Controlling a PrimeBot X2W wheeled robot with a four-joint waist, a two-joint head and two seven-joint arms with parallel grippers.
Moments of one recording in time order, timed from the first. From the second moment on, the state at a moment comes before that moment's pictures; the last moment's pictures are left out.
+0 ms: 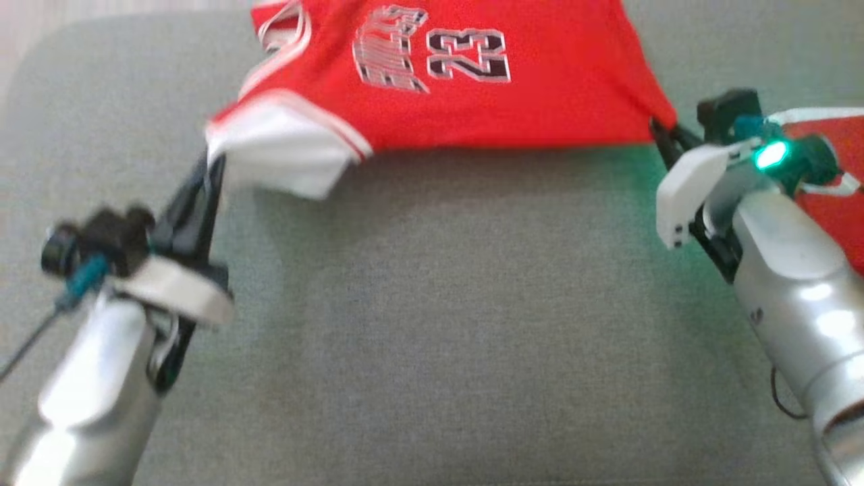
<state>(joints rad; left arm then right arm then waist) -0.58 0.39 -0.49 0.54 -0.47 -0.13 -0.25 -0.92 -0.23 0.55 1.15 0.27 0.13 -0.08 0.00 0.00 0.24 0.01</state>
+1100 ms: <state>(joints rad) -0.32 0.63 -0.61 0.08 -0.61 -0.06 0.19 -0.62 -0.57 0.73 0.56 0.75 0.13 0.33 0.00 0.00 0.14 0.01</state>
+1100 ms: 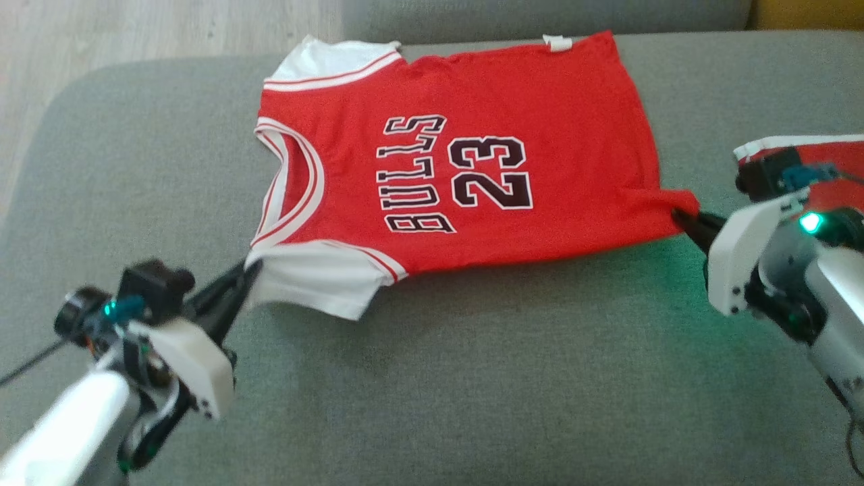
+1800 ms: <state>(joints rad) -0.75 0.55 -0.75 0.48 -0.61 -0.13 0.27 -0.85 -0.44 0.72 0.76 0.65 0.13 0.37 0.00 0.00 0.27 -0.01</state>
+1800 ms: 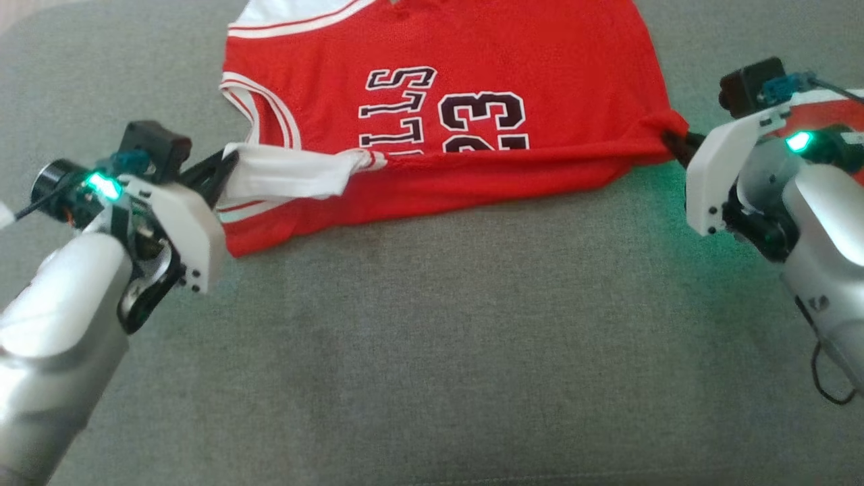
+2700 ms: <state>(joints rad) -0.73 0.36 -0.55 0.43 -0.44 0.13 -0.26 -0.86 -0.25 0.33 0.78 0.42 0.13 -0.25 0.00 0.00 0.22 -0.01</state>
